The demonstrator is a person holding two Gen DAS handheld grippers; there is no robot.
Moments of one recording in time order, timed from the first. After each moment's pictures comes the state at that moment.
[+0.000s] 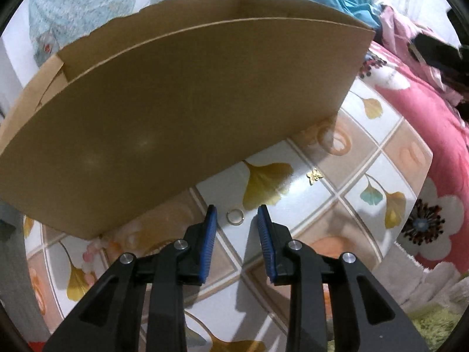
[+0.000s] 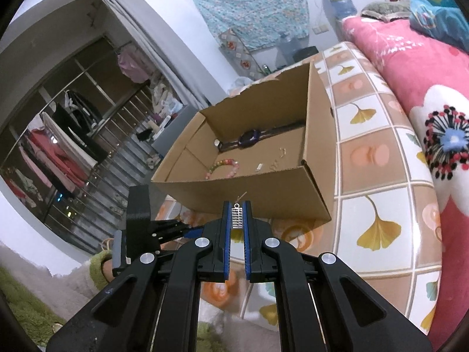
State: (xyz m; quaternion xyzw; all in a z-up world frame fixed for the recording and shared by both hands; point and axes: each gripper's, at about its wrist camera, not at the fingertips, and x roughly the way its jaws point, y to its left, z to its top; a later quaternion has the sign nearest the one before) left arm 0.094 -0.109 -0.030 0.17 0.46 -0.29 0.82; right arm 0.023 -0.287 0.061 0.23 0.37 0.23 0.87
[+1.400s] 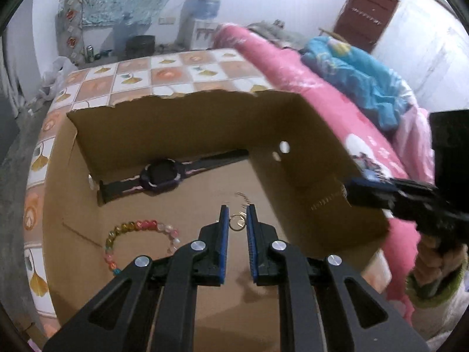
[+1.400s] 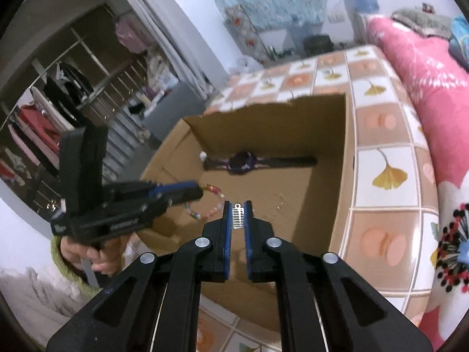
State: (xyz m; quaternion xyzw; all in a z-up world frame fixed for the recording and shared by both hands) left arm 0.219 -0.107 0.056 0.01 0.47 -0.27 0.84; right arm 0.152 -0.269 0.072 0.16 0.43 0.24 0.85
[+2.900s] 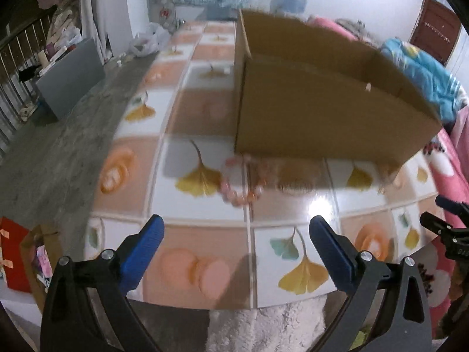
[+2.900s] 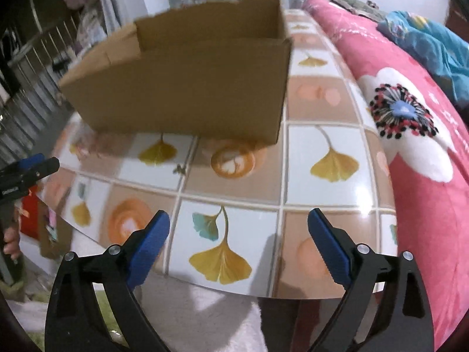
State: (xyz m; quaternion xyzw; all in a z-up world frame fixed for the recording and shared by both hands) left arm 0.063 0.015 -0.004 0.01 0.50 -0.07 0.86; right arm 0.007 -0.227 -0.004 0.02 0.50 0.03 0.86
